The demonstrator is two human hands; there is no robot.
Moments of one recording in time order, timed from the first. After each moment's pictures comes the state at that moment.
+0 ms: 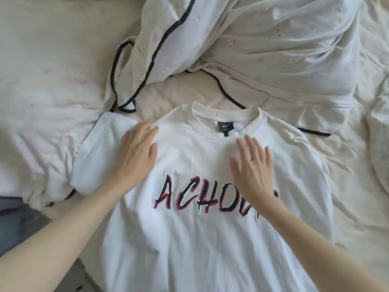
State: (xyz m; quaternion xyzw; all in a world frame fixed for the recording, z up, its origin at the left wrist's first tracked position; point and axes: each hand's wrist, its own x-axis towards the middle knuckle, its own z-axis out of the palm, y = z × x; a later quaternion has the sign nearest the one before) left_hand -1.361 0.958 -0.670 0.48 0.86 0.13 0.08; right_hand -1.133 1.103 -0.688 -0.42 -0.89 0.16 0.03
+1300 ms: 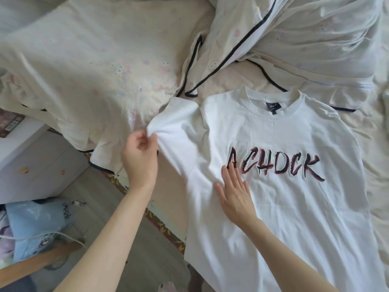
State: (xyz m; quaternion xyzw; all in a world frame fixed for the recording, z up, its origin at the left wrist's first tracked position) left_hand -1.407 0.811 -0.587 0.08 0.83 0.53 0.15; right_hand -1.196 0.878 -0.665 -0.44 -0.81 0.35 -0.13
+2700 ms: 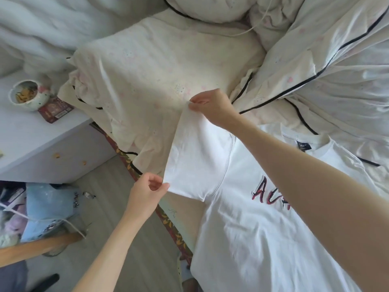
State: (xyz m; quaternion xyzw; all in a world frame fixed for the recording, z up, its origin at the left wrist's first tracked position) left_hand -1.444 0.711 -0.581 0.06 0.84 0.39 0.36; right_hand -1.465 0.959 -0.534 -0.29 -0.82 0.49 0.03
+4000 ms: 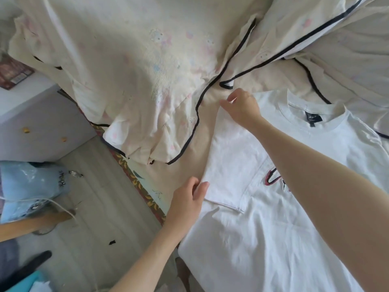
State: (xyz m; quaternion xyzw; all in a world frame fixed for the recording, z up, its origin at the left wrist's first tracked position) left_hand -1.331 0.762 -0.659 0.18 0.81 0.41 0.38; right_hand -1.387 1.016 -0.654 -0.45 -0.83 0.33 -0.05
